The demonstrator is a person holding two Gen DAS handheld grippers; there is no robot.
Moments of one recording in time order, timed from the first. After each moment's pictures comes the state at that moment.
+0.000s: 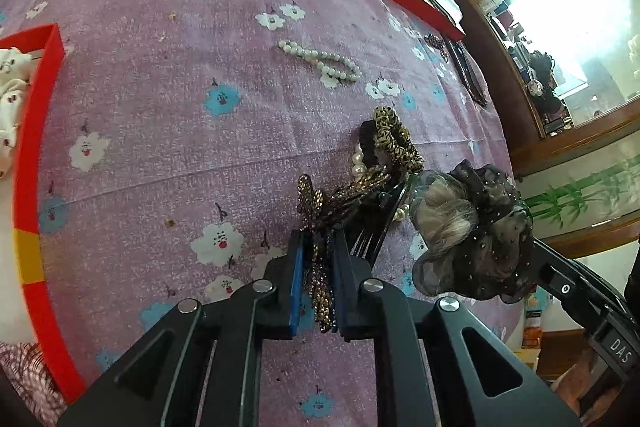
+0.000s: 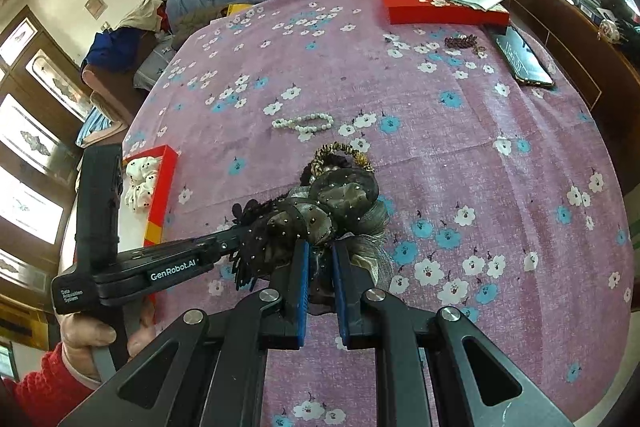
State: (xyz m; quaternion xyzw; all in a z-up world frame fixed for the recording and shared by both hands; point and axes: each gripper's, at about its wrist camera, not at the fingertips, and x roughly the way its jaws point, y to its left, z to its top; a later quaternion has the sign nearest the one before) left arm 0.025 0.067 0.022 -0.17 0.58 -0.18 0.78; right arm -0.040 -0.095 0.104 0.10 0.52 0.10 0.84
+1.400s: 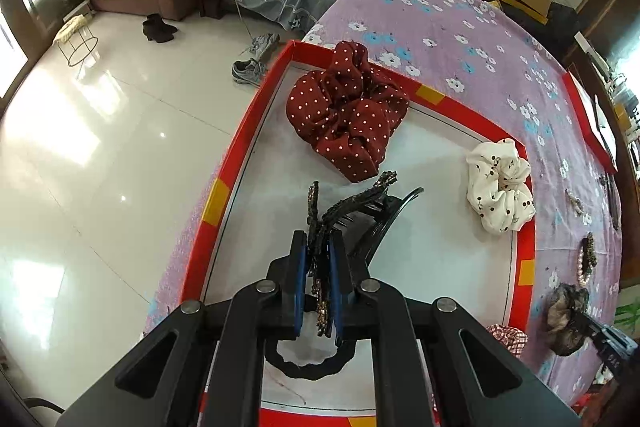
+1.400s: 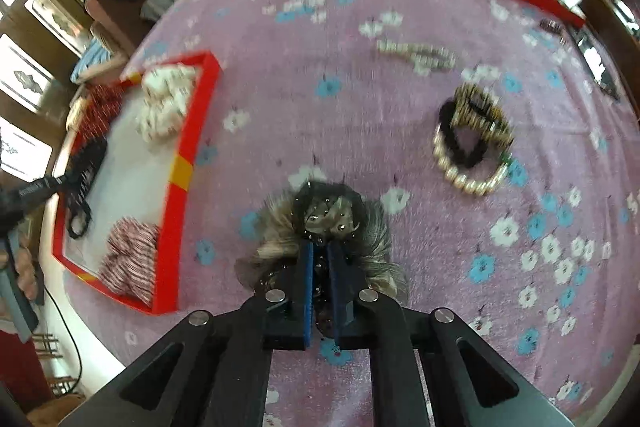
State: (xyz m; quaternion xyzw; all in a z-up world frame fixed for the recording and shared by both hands) left arm -0.041 0.375 0.060 -0.17 0.54 0.12 0.82; right arm -0.031 0.033 0.061 0.03 0.59 0.13 0.80
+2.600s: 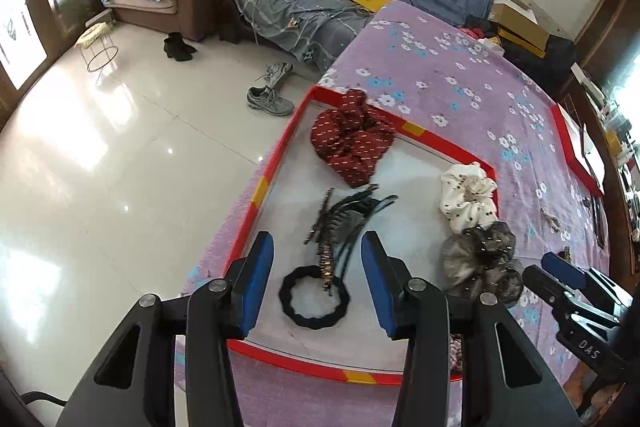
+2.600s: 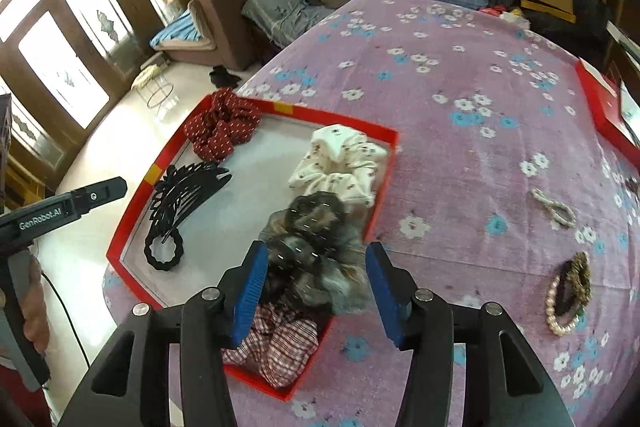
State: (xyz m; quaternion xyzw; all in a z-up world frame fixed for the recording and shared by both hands) left arm -0.090 0.365 0.120 -0.17 0.49 0.15 0.84; right arm -0.023 0.162 0.102 -0.05 0.50 0.27 0.82
